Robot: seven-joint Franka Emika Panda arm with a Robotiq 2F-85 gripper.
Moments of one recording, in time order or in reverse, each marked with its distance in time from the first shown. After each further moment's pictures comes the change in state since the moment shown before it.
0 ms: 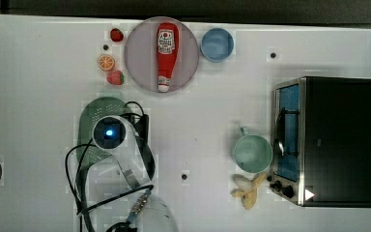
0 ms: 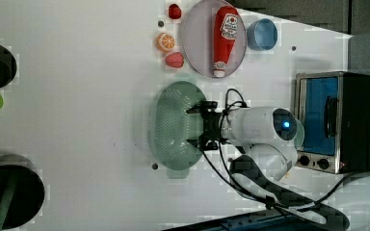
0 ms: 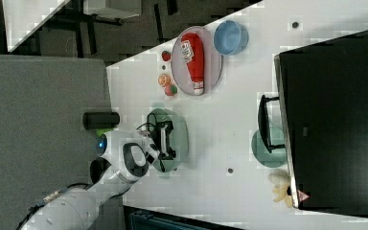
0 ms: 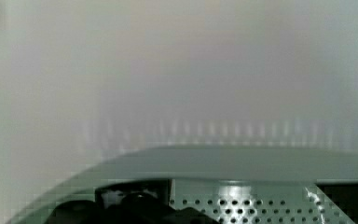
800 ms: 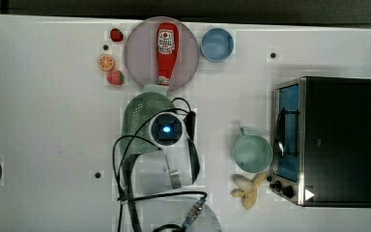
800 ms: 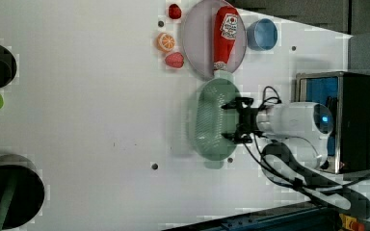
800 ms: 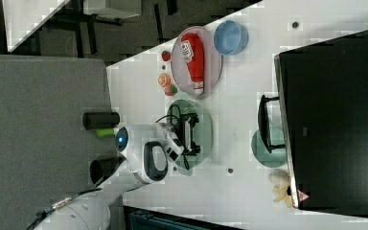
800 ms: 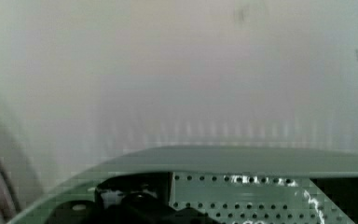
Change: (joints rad) arm -0.122 -0.067 -0.137 -0.068 0.000 0.026 -0.226
